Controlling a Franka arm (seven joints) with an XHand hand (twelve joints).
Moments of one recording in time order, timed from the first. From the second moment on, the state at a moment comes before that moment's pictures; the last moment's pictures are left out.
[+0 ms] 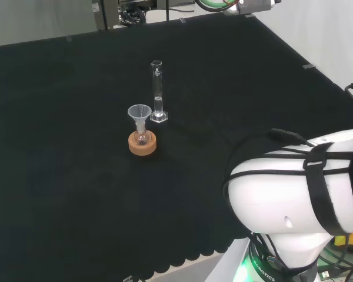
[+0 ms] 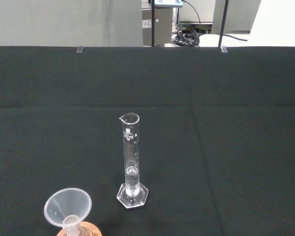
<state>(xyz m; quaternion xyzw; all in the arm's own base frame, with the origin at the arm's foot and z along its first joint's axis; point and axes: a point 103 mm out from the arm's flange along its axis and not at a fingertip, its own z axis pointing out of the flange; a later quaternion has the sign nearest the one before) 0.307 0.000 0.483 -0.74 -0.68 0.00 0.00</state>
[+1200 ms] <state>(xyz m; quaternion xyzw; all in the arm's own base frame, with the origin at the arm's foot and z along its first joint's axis) 0.315 -0.001 0.457 -0.76 -0.65 0.01 0.01</state>
